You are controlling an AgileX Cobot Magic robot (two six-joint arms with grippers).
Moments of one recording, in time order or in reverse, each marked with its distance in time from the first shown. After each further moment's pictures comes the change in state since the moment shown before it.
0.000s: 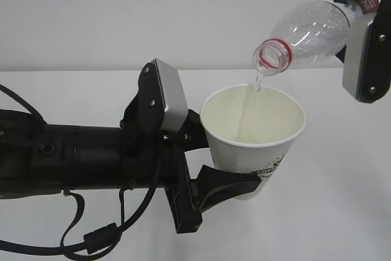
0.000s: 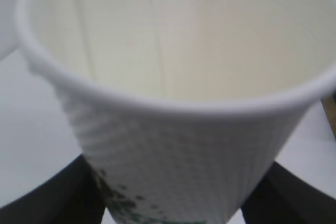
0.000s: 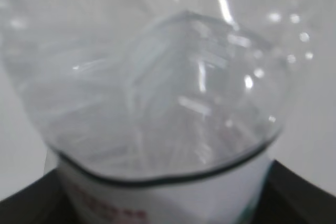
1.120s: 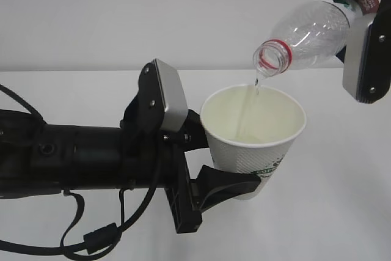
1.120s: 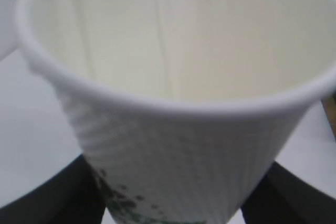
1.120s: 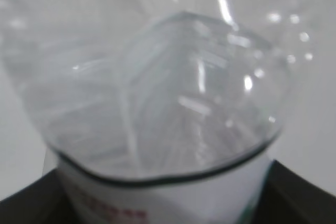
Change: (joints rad) left arm 0.000 0.000 0.000 0.000 0.000 0.000; right arm 0.000 0.000 0.000 0.000 0.000 -0.007
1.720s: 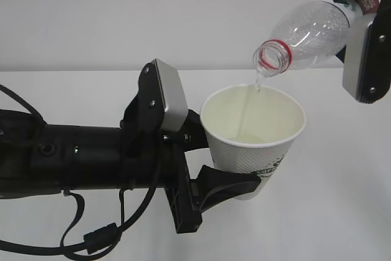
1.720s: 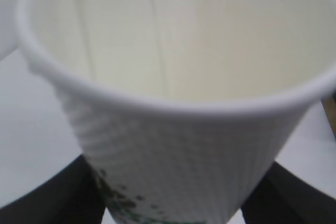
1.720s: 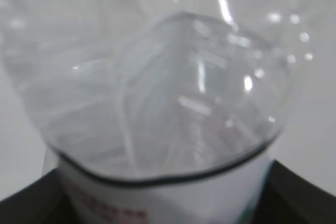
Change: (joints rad) left arm 0.000 0.000 0.000 0.000 0.000 0.000; right arm 0.000 0.000 0.000 0.000 0.000 -0.002
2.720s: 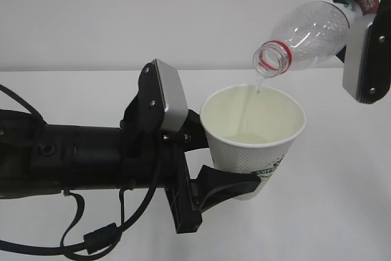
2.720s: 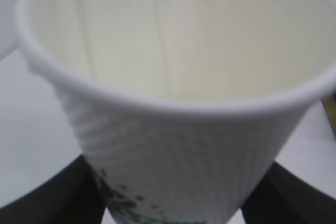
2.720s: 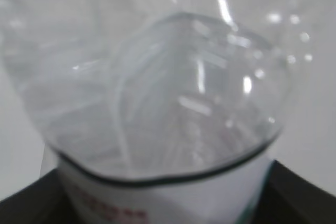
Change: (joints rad) left arm 0.000 0.000 0.000 0.000 0.000 0.000; right arm 0.000 0.000 -0.002 0.000 -0.002 -0.008
